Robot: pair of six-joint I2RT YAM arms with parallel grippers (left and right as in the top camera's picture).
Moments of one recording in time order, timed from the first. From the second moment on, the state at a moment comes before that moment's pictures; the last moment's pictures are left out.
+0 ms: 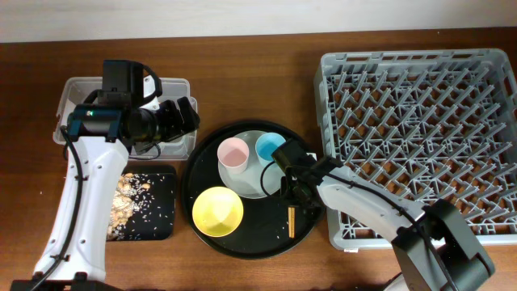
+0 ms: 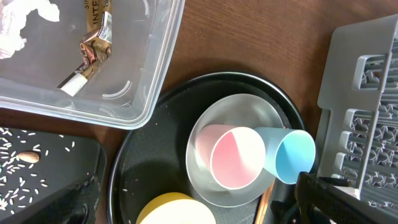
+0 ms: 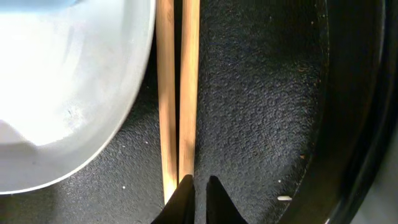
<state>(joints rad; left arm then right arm) -0.05 1.54 1.47 -1.04 0.25 -0.40 0.62 1.69 0.96 -0.67 0.02 0.68</state>
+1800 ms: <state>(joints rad) -0.05 1.54 1.47 -1.04 0.25 -0.40 0.26 1.59 1.48 -1.17 -0.29 0.20</state>
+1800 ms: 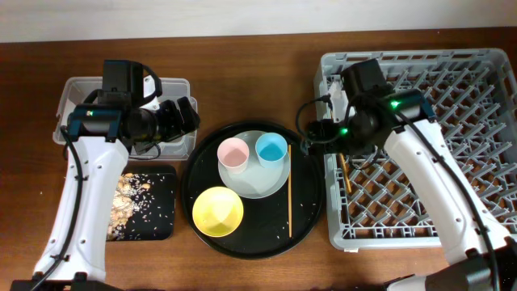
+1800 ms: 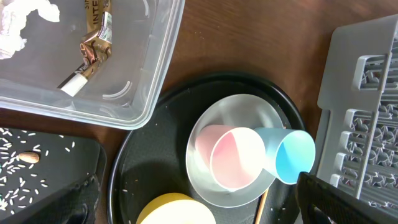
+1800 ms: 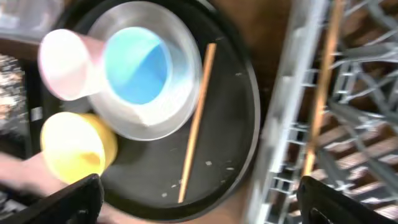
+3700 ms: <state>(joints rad) -0.05 1.54 1.47 -1.04 0.25 -0.40 0.61 1.66 1.04 -0.67 0.05 0.61</state>
